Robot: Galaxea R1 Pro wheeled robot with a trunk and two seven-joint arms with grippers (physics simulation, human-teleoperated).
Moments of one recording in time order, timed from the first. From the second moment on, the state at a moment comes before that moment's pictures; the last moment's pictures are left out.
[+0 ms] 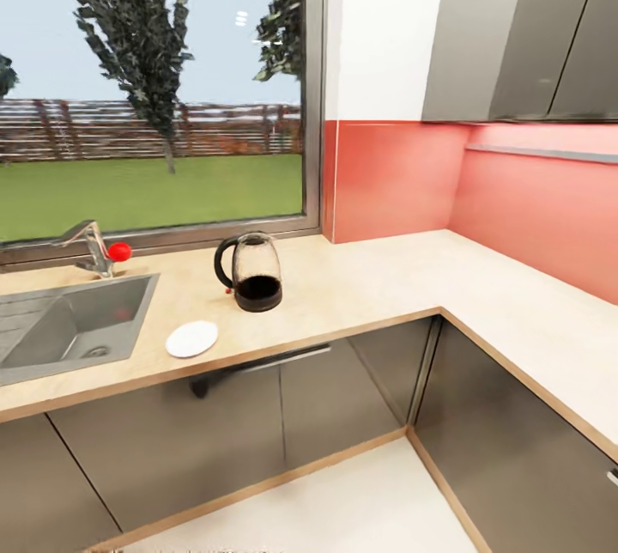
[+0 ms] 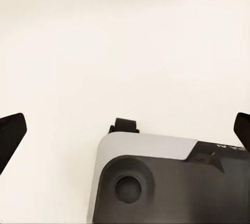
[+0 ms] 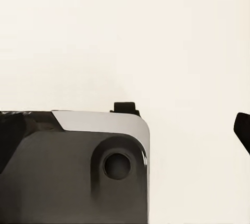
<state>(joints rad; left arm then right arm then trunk) -0.08 0.02 0.08 -0.23 0.08 -0.14 0.01 -0.02 -0.02 -0.01 -0.32 0.00 -0.06 -0.01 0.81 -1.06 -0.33</state>
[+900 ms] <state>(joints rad) -0.08 0.02 0.09 -0.23 0.08 -0.14 0.01 -0.02 -0.02 -0.01 -0.32 0.00 -0.06 -0.01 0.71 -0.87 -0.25</state>
